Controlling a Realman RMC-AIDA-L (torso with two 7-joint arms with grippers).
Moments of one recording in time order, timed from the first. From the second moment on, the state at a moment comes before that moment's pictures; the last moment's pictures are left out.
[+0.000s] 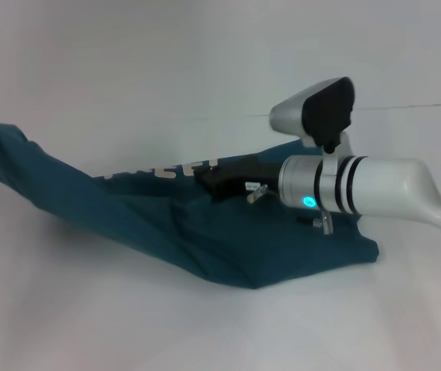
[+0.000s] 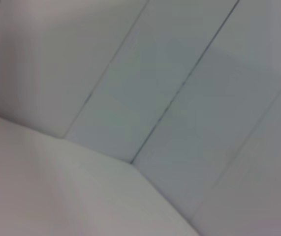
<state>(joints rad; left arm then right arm) -0.40 -2.11 0.37 1.03 1.84 1.63 -1.97 1.00 2.11 -0.74 -0.09 -1.78 -0.76 1.31</state>
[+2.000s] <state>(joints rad) -0.66 -2.09 0.50 0.83 1.76 1.61 -1.89 1.10 2.12 -0.85 0.09 -1.81 -0.81 1.35</state>
